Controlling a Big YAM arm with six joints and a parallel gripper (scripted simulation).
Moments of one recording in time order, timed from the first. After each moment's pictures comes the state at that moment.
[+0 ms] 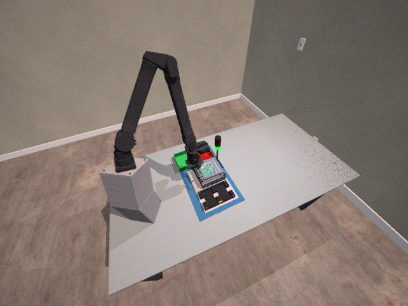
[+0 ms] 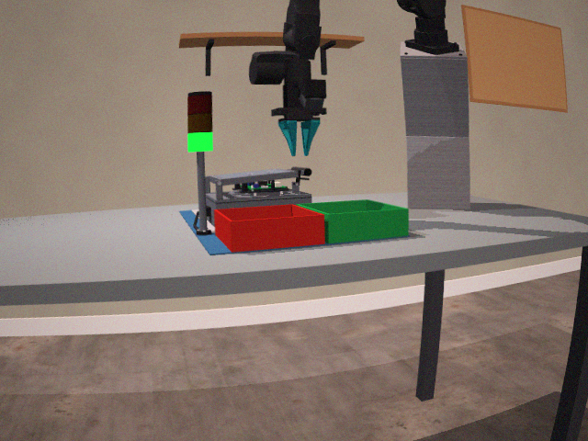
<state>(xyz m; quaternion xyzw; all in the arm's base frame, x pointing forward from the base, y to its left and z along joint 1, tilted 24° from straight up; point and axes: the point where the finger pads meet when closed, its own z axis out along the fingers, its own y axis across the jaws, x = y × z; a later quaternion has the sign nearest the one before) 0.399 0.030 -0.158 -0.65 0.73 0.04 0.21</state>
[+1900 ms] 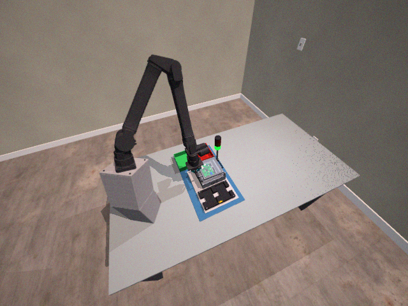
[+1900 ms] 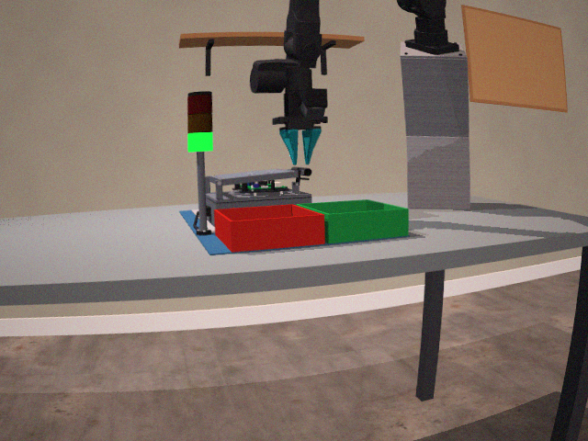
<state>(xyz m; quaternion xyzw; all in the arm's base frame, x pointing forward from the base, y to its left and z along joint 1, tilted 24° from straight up) 0.401 0.036 -0.176 -0.65 0.73 0.04 0.21</state>
